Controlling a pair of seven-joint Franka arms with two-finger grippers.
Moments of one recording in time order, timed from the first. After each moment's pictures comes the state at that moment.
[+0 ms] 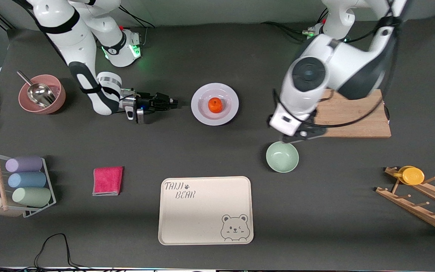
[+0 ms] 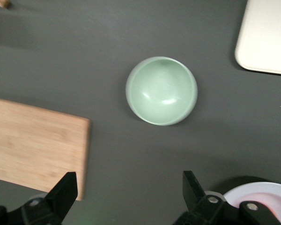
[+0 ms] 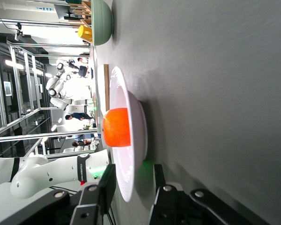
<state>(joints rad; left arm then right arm) 0.00 0.26 -0.51 -1.66 0.18 1.73 -0.71 0.35 0.44 -0.08 -2.63 1.84 1.88 -1.46</state>
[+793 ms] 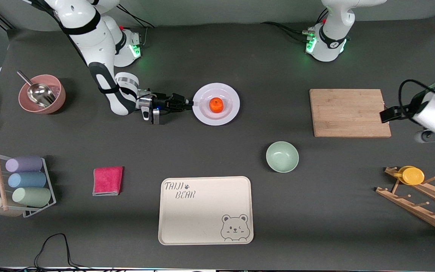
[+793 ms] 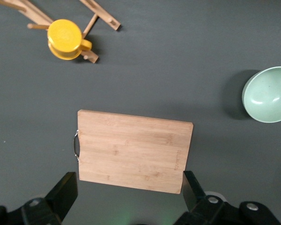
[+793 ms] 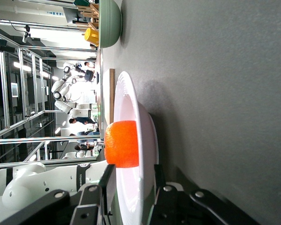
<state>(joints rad) 0.00 0.04 0.01 -1.70 0.07 1.60 -0.10 0.47 0.51 -0.05 -2.55 2.00 1.88 -1.50</state>
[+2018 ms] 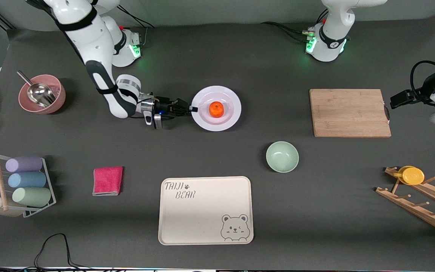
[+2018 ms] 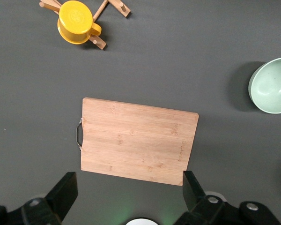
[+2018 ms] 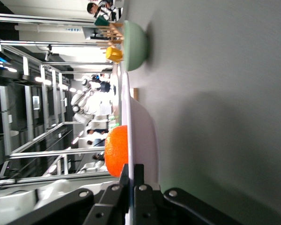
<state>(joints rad) -0.03 -0.07 0.06 -1.82 0.06 1.62 -0.10 0.39 0.41 0.00 -2.48 1.95 1.88 -1.31</state>
